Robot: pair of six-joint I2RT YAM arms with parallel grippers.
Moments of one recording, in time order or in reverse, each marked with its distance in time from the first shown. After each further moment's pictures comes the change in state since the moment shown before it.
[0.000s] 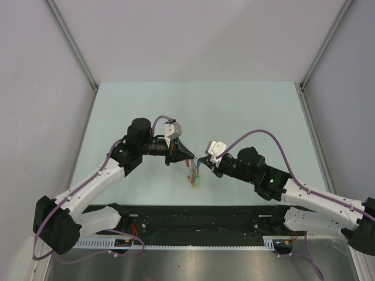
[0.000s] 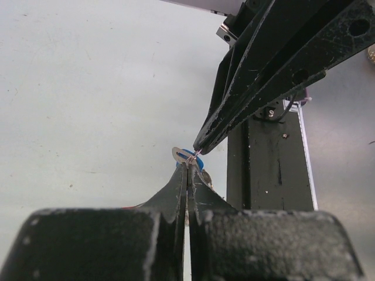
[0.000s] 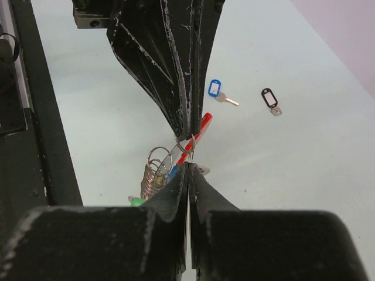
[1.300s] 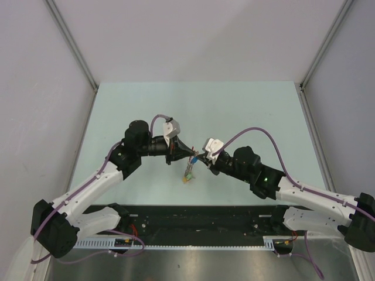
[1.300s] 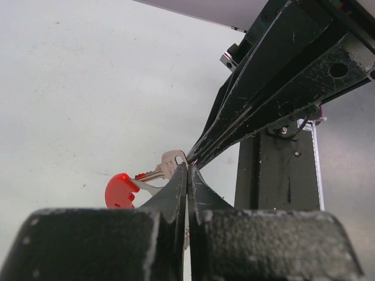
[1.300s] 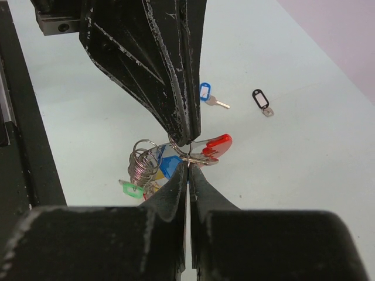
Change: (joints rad) left arm -0.025 -0.043 -0.031 0.078 -0.111 -0.085; right arm 0.003 0.063 -0.012 0.097 0.045 0.017
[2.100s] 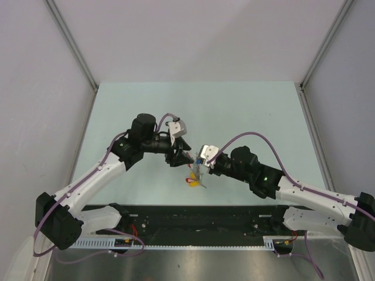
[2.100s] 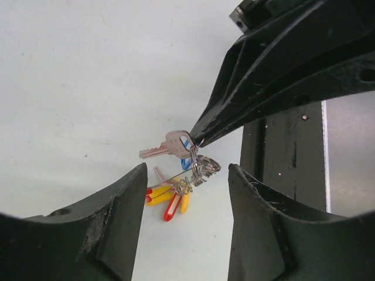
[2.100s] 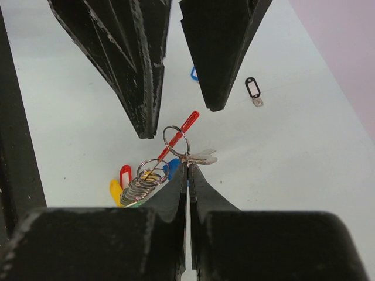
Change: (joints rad) left arm 0.004 0.080 0.145 -0.310 0.010 0.201; right arm 0.004 0.003 0.016 -0.101 -0.003 -0.168
